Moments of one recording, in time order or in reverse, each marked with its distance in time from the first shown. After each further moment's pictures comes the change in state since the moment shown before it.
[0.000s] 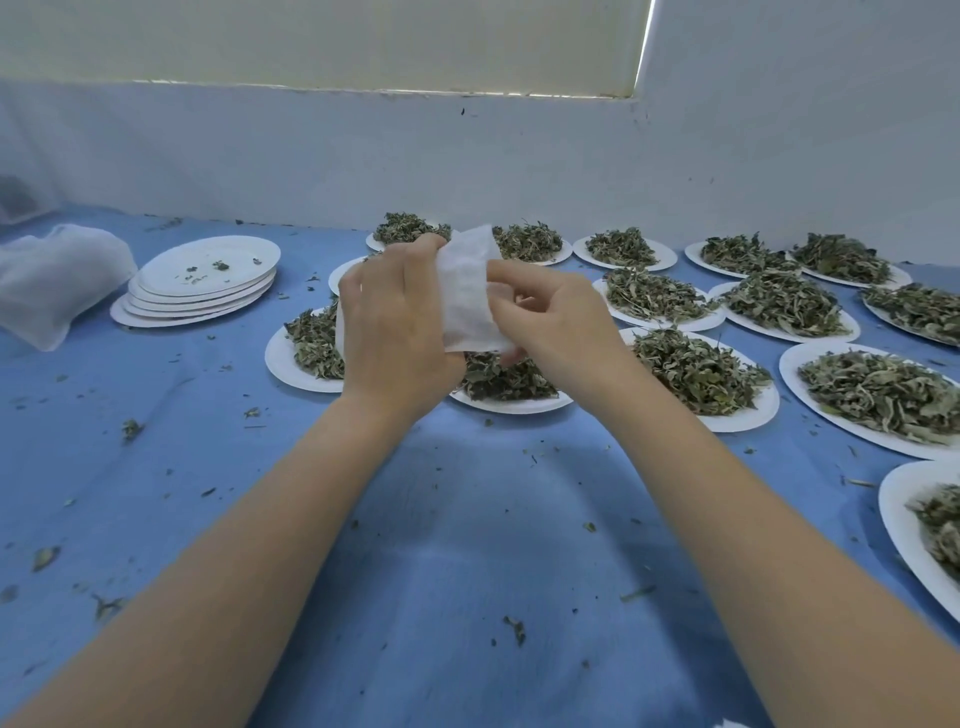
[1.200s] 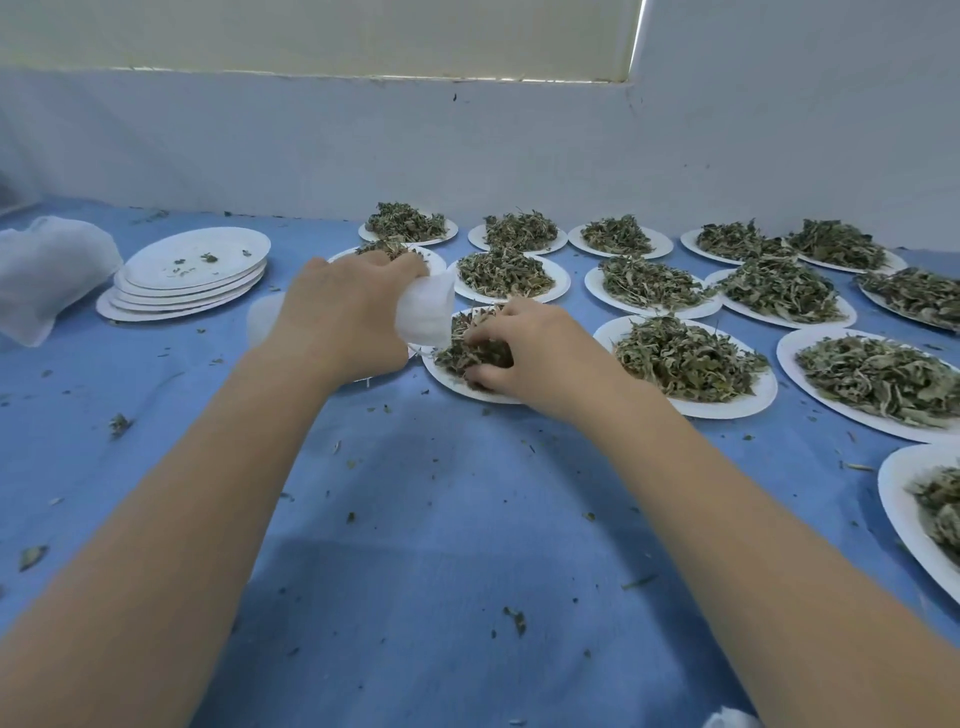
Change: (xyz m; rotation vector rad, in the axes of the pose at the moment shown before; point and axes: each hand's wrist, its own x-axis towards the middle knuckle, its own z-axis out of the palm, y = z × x) left_hand 0.025 -0.038 -0.020 0.292 -0.494 0.057; right_hand 0.003 0.029 0.003 -0.876 -0.225 -0.021
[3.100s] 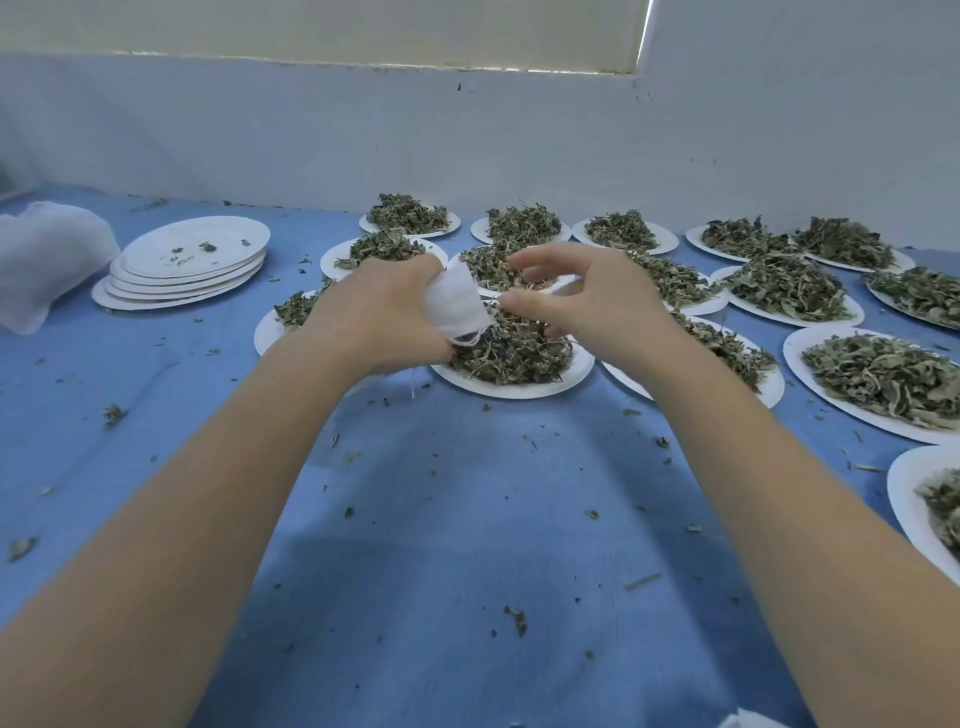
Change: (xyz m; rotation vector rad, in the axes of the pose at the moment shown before) left_hand 0.003 0.020 -0.001 -0.315 -0.218 -0.151; right_hand -0.003 0.019 -0.031 0.616 0.176 0.193
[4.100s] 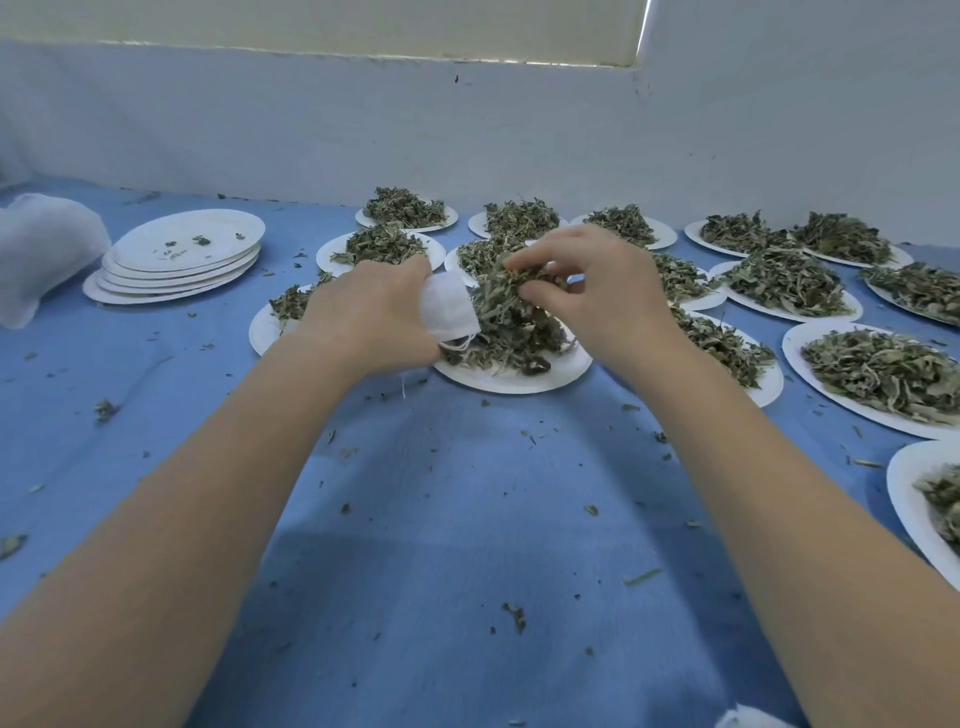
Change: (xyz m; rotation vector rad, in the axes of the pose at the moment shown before) left_hand 0.001 -0.005 0.007 0.148 0.027 -0.002; right_hand 0.000 0.000 0.003 -0.237 0.131 -0.214
